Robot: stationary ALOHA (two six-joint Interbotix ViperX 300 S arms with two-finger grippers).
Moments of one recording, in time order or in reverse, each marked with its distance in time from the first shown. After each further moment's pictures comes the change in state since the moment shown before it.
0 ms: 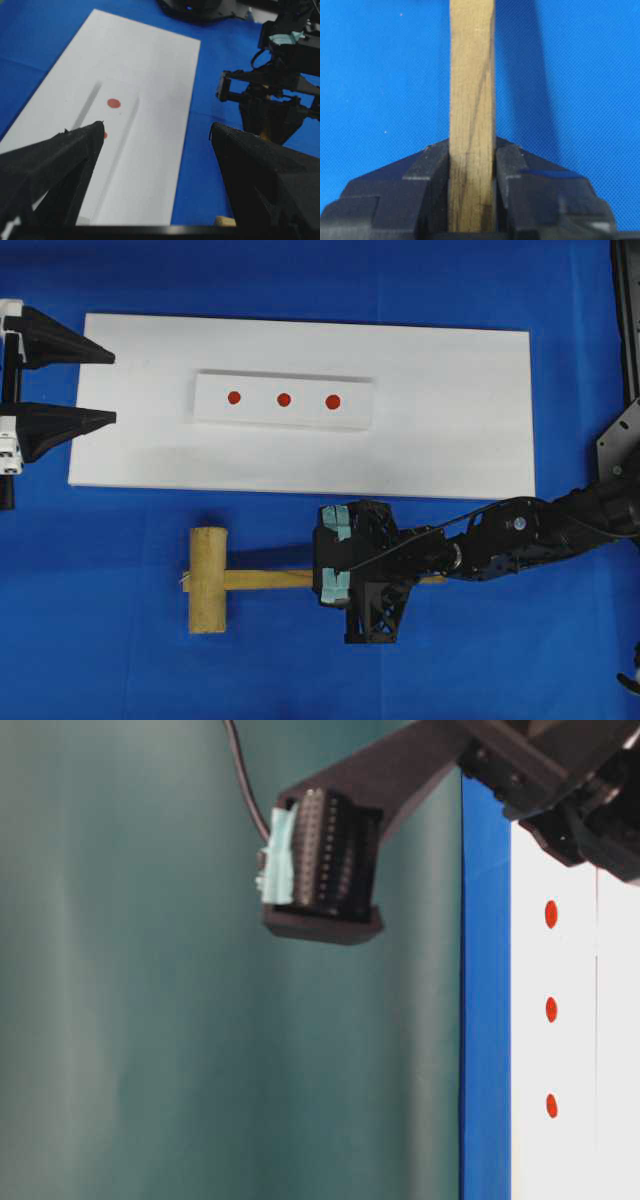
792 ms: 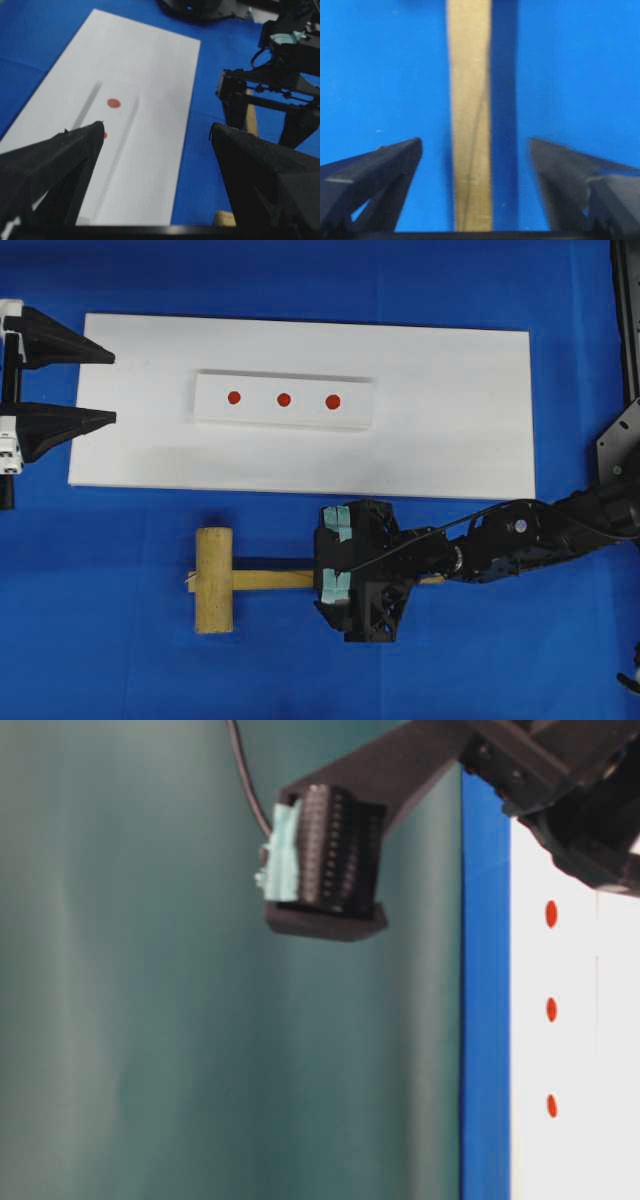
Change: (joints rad) left arm 0.000 0.000 0.000 -0.002 0.000 0.000; right arm 0.008 -0.002 0.000 0.002 -0.041 0.002
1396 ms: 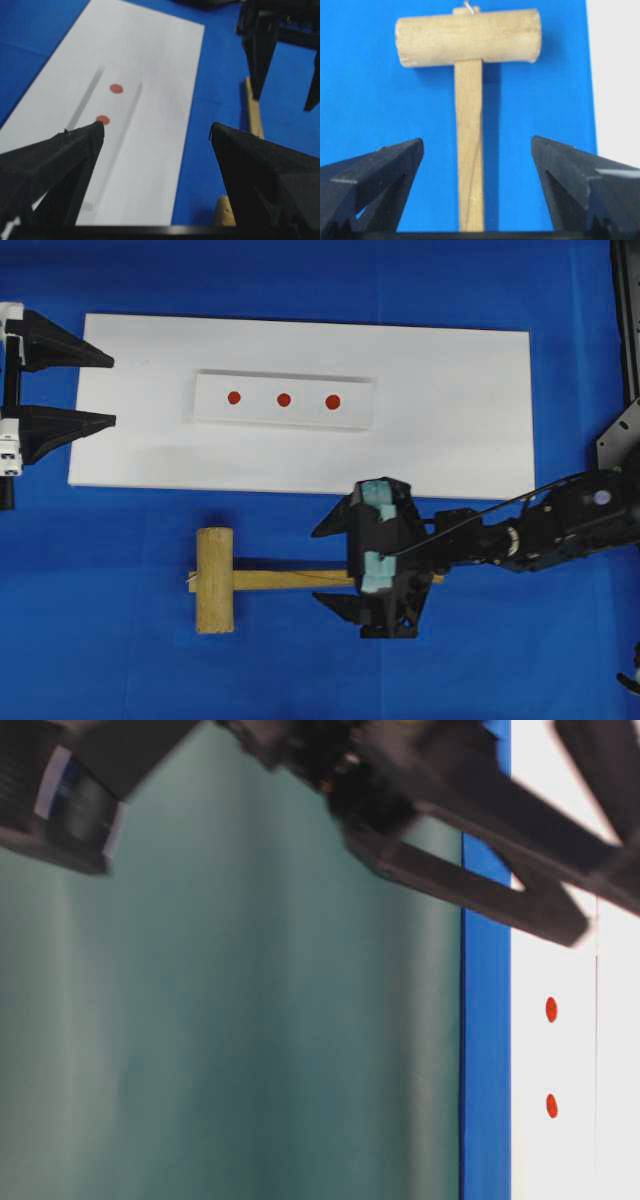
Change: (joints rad) left arm -0.002 -0.003 0.000 0.000 0.046 0.002; right arm 0.005 -0.229 0.040 -0.002 -0.055 -0.038
